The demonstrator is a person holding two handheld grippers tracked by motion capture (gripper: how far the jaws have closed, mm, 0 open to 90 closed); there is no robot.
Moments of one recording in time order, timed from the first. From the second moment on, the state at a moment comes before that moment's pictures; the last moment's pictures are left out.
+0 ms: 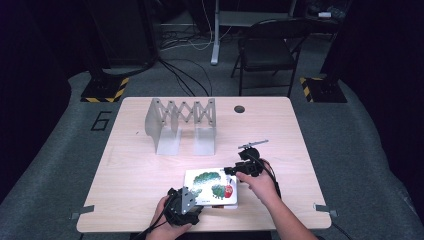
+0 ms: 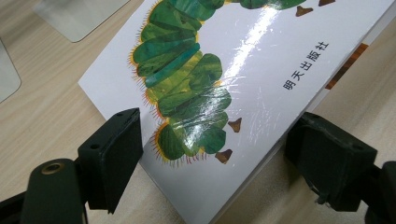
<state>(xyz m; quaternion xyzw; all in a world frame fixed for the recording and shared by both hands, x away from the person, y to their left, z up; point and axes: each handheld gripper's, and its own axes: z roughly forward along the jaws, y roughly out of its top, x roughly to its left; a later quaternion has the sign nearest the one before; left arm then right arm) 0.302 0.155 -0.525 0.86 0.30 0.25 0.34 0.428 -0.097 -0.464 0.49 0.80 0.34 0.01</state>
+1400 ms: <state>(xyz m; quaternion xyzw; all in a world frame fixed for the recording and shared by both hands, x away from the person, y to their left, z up) 0.304 0.153 -0.526 0.85 0.30 0.26 0.34 0.448 -0.088 -0.490 0.51 0.79 0.34 -0.06</state>
